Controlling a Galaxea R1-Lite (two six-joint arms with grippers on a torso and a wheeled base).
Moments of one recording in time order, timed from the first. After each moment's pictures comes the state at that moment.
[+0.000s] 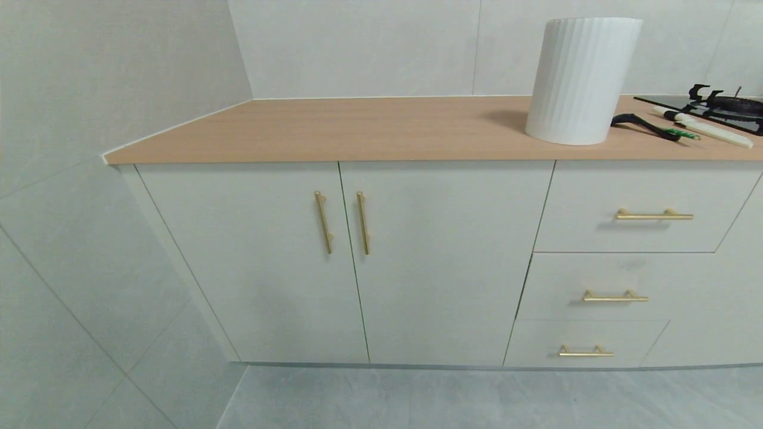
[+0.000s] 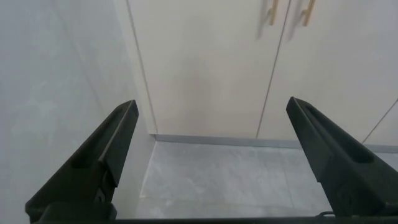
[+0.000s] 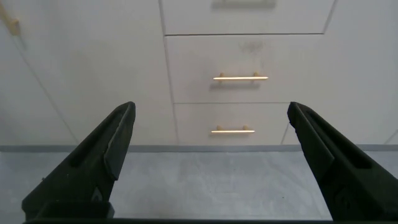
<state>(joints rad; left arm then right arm) 0.00 0.00 0.00 0.00 0.04 0.01 0.00 0.00 0.00 0.00 -0.02 0.01</state>
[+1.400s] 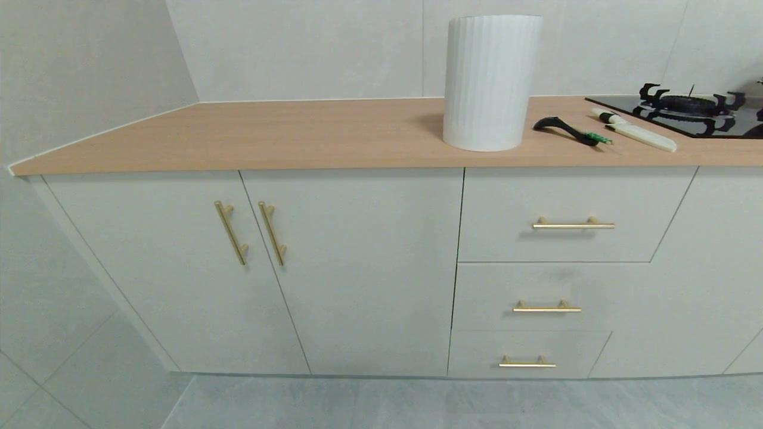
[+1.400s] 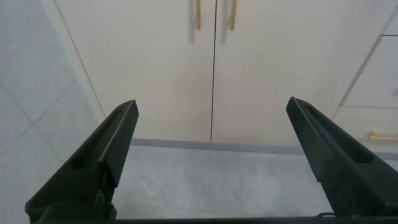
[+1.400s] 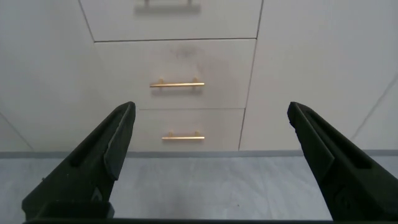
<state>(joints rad) 0.00 0.00 0.00 0.00 0.04 0.00 0.00 0.00 0.00 0.00 -0.02 0.01</state>
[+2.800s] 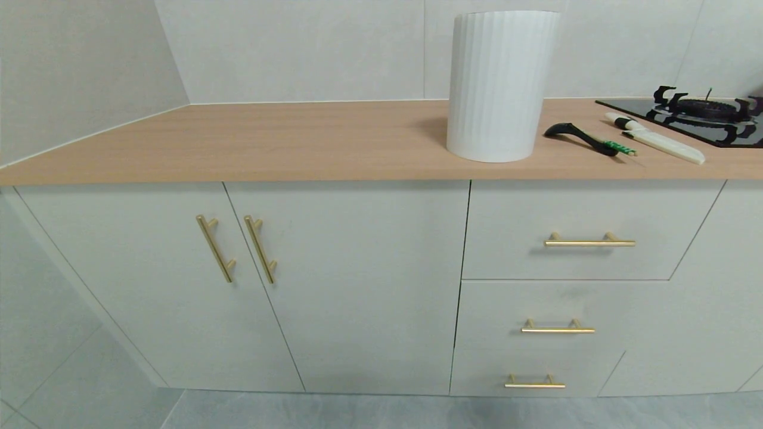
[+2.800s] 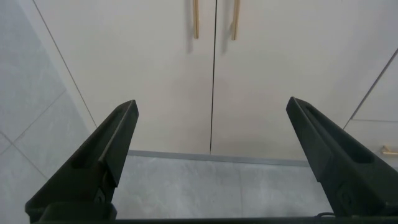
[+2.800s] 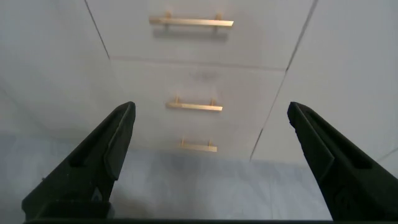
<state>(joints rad) 0.00 0.00 0.00 0.00 0.04 -0.01 0.05 0.67 -0.43 -0.01 0.03 -0.02</state>
